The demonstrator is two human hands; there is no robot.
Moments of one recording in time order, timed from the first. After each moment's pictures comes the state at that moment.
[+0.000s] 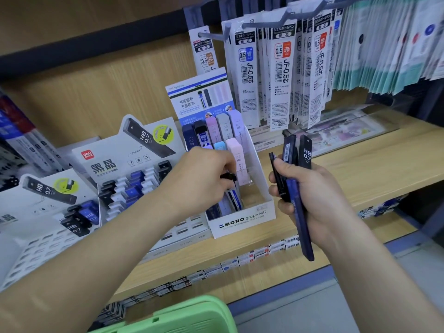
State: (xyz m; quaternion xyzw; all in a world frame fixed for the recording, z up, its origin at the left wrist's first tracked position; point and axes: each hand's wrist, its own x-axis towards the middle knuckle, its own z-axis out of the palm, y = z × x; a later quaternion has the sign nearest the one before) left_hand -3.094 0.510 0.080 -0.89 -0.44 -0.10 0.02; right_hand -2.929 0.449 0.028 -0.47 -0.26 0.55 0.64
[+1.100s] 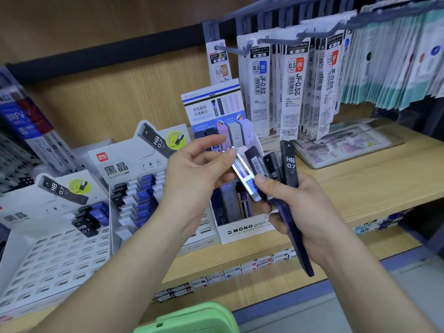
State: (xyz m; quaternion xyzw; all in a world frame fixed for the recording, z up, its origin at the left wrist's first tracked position) left_hand -3.098 0.488 0.083 -0.54 -0.42 -0.53 -0.50; right_hand -2.953 0.440 0.037 -0.44 -0.39 0.54 0.60
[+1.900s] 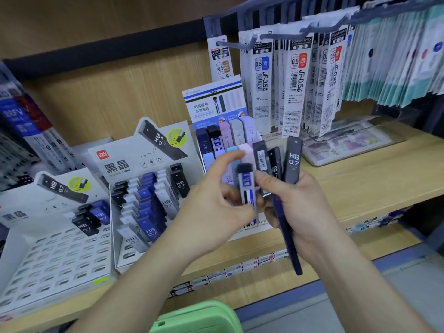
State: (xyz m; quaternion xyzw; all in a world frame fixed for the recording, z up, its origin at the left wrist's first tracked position) left_hand -3.104 0.455 0.071 -0.72 -0.47 -0.32 -0.40; right_hand -2.970 0.447 0.032 -0.44 -0.35 0.51 0.65
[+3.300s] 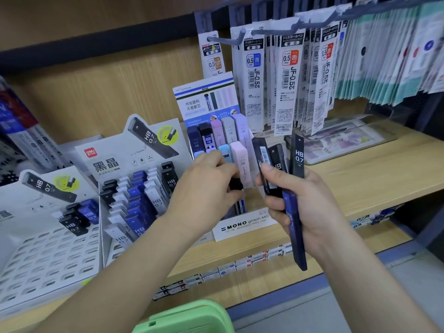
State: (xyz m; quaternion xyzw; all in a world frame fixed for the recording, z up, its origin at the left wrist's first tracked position) left_hand -3.097 0.504 0.050 -0.86 -0.46 -0.20 0.06; right_hand -2.948 0.440 0.039 -0.40 -0.31 0.58 0.64
